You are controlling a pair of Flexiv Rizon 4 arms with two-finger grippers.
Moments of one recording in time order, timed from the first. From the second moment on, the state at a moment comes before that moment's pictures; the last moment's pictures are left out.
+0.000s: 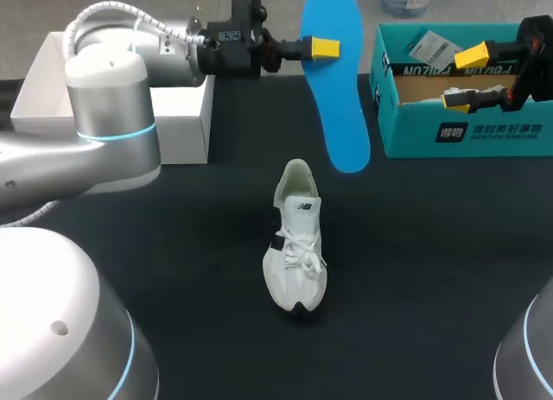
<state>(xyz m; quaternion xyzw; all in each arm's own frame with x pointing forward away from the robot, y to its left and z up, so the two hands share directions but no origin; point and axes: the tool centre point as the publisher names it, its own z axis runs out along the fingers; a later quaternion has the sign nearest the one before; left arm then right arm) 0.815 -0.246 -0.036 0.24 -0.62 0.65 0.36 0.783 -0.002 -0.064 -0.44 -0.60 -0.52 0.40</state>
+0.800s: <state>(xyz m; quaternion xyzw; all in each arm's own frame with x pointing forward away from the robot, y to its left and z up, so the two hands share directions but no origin) 0.817 -0.254 -0.052 0.39 -0.55 0.55 0.49 0.782 0.012 -0.049 -0.44 -0.64 -0.50 0.39</state>
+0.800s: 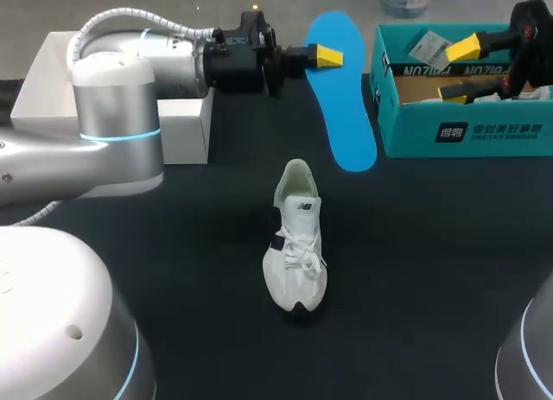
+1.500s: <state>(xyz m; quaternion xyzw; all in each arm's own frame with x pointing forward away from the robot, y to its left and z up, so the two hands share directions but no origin) 0.830 -0.303 -0.045 0.41 -0.50 0.59 0.49 0.807 0.059 -0.054 -0.48 -0.63 -0.48 0.39</state>
